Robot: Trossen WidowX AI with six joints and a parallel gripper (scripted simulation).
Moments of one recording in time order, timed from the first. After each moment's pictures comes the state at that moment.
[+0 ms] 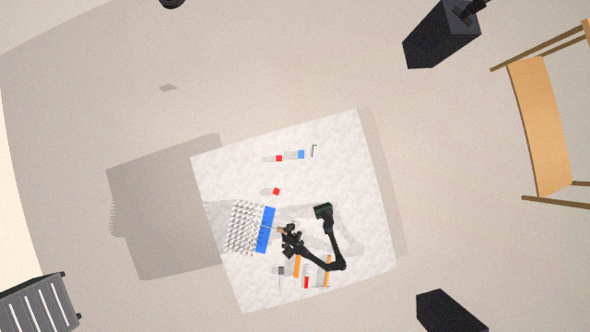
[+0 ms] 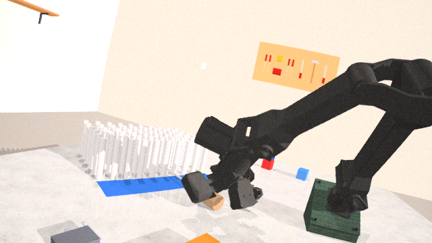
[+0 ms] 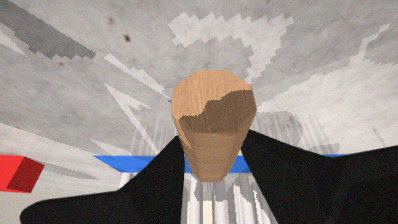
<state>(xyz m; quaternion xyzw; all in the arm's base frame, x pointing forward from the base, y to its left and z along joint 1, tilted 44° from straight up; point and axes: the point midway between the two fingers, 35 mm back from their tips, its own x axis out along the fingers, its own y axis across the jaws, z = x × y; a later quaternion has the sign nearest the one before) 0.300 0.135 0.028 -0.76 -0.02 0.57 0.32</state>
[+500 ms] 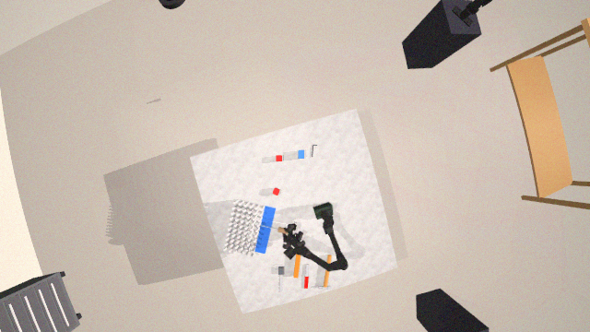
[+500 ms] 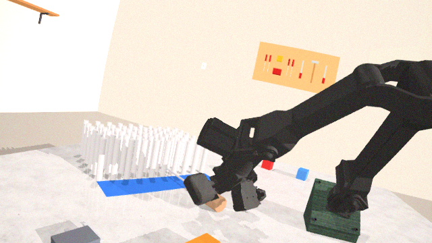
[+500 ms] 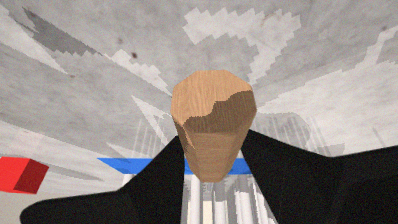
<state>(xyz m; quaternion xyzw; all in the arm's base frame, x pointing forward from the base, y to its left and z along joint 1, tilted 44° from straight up) 0.292 0.136 0.031 -0.76 -0.02 0.57 0.32</state>
